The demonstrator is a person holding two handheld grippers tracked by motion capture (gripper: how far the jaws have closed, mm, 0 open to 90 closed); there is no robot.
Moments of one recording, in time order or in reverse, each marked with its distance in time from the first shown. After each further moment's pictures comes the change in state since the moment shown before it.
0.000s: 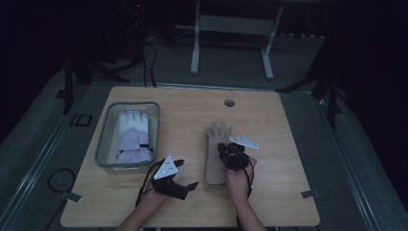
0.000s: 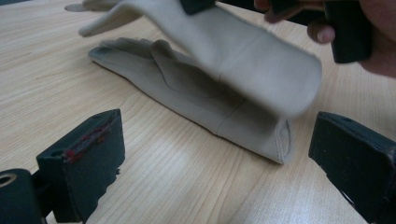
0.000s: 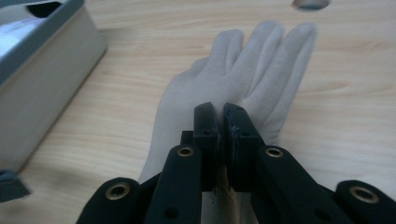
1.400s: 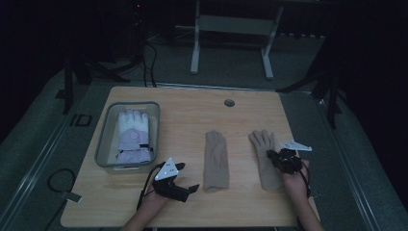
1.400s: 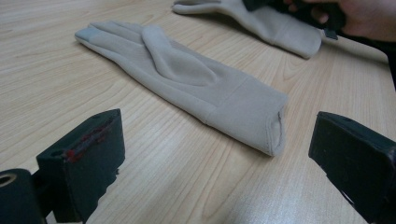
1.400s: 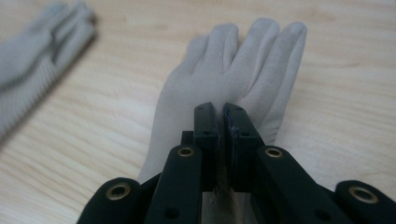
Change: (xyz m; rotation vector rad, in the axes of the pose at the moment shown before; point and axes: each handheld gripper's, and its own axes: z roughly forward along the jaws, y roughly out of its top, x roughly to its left) left arm -0.004 -0.007 0.004 0.018 -0.018 -0.055; right arm -0.177 -0.016 -0.036 0.103 -0.045 -0.172
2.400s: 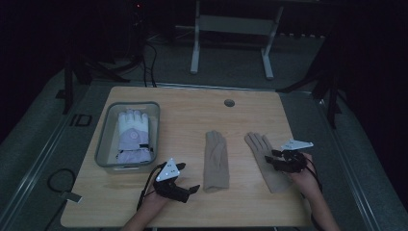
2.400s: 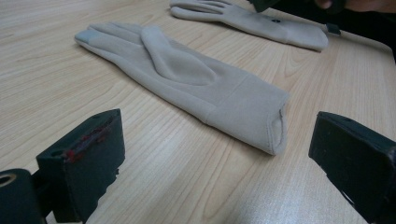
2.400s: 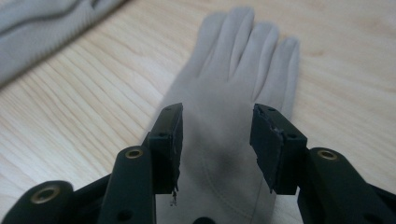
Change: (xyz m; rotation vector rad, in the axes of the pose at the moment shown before) left arm -0.002 0.000 0.002 0.019 0.005 0.029; right arm -0.026 0.002 0.004 0.072 0.199 -0.245
